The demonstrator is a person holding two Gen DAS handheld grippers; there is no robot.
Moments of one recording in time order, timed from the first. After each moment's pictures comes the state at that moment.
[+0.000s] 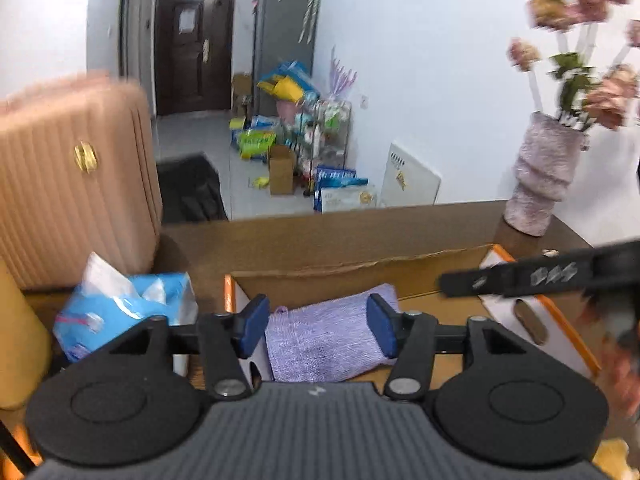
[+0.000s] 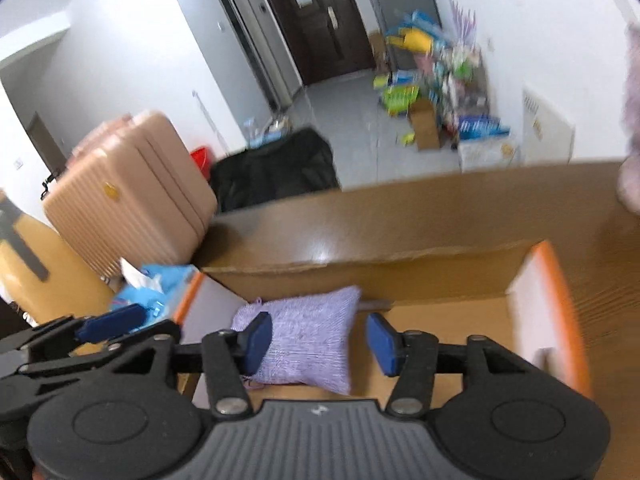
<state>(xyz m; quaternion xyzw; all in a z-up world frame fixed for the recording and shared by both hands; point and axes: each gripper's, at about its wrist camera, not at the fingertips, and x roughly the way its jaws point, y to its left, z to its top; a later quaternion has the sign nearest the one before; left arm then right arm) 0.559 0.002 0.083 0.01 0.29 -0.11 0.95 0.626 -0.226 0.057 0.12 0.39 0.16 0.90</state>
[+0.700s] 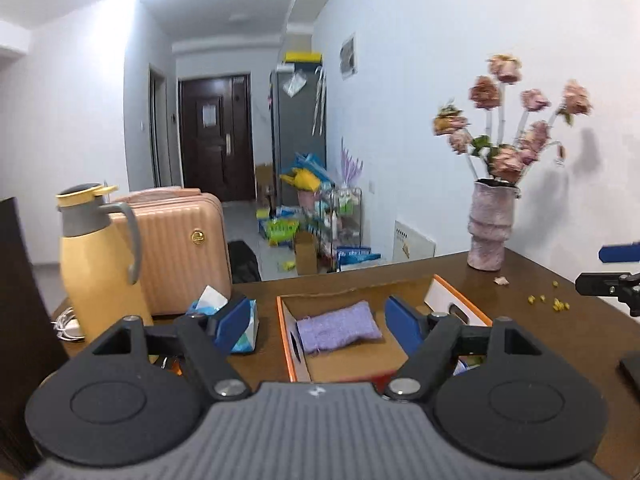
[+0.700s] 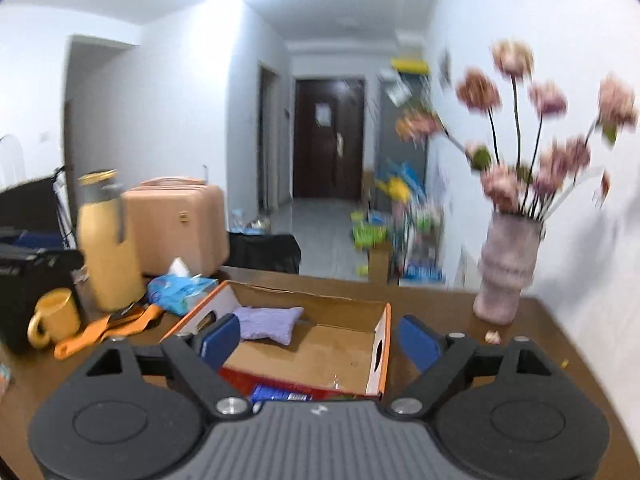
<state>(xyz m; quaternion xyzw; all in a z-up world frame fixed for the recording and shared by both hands) 0.285 0.016 0.158 0.04 0.15 -0.08 0.98 0.312 -0.287 0.151 -0.04 0.19 0.13 0.97</state>
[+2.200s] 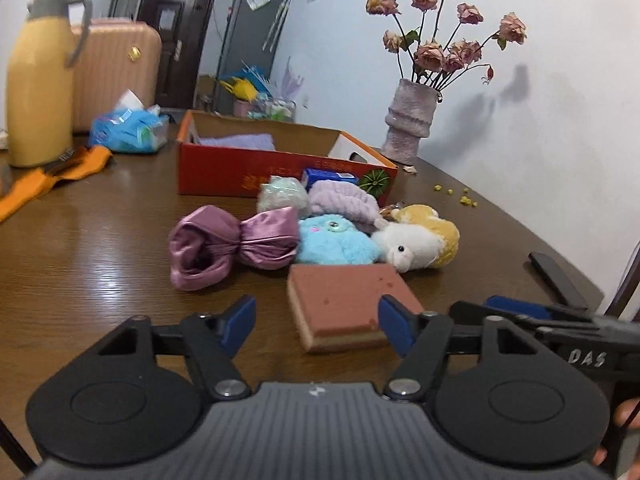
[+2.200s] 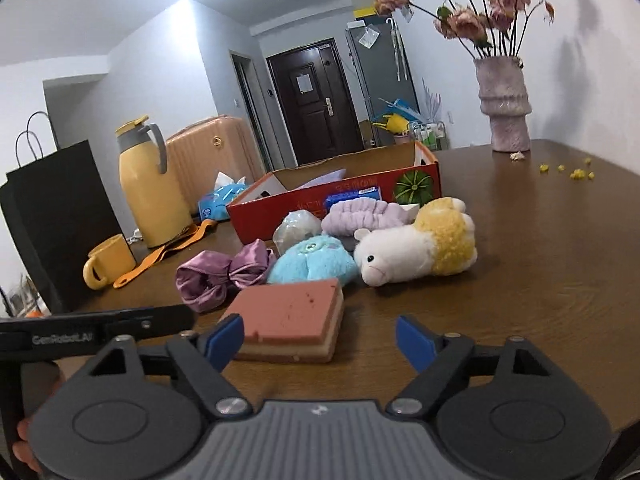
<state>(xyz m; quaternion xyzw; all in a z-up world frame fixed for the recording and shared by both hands) 0.203 -0.013 -0.012 -0.07 0.28 -0.19 0.94 0.175 -0.258 -0.024 0.12 0.25 0.14 0.95</state>
